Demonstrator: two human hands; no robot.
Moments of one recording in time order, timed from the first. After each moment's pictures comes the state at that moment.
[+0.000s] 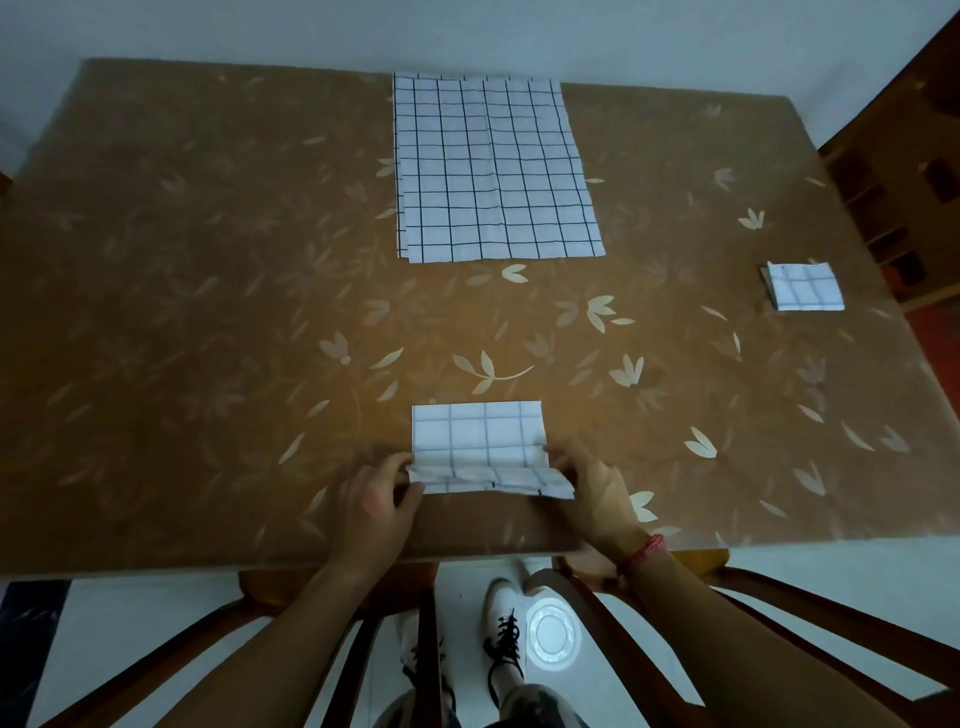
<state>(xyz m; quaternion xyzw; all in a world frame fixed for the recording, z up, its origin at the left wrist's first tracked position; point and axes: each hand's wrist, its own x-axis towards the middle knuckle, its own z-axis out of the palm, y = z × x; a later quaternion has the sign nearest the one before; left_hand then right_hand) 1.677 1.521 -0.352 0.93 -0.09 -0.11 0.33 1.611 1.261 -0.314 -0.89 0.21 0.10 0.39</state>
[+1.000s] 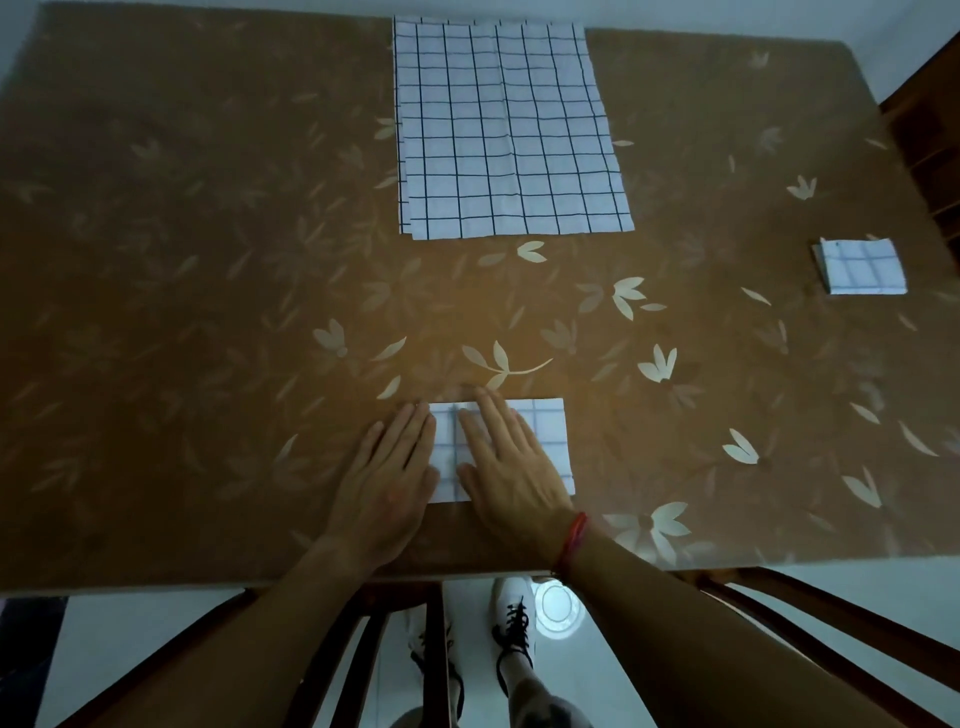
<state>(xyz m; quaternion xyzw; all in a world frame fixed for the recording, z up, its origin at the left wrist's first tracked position) 1.714 1.514 -0.361 0.94 -0.34 -0.07 0.06 1.666 1.332 -0.348 -0.98 -0.06 0.03 0.17</state>
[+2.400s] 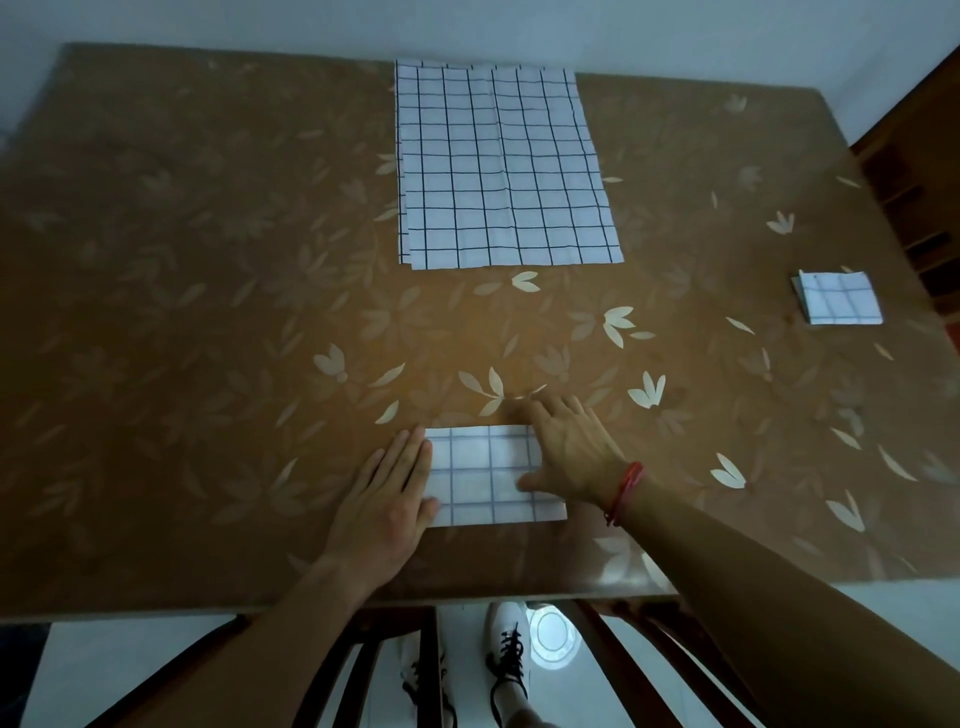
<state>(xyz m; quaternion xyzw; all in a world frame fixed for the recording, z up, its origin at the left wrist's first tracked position) 1.715 1.512 -0.354 0.94 -0.32 -0.11 0.03 1.708 1.251 -0.320 -0.98 -0.02 0.17 0.09</state>
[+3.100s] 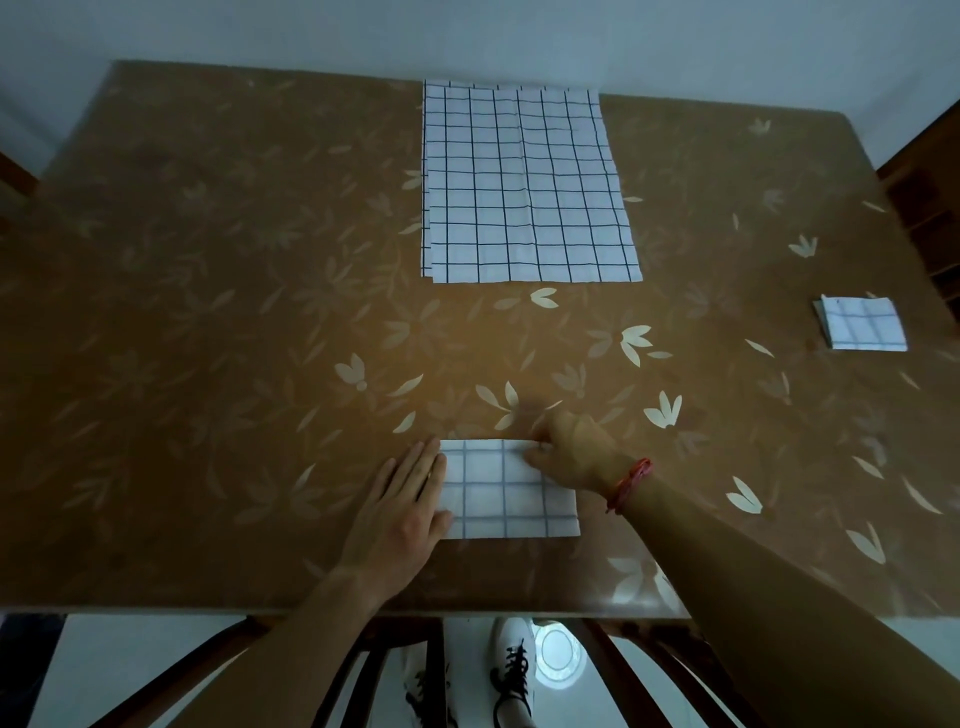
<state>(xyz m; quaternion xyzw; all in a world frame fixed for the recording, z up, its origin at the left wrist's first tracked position) 1.713 1.513 -0.357 0.94 -0.31 -0.11 0.06 1.737 1.254 -0.316 -0.93 0.07 0.27 0.25</state>
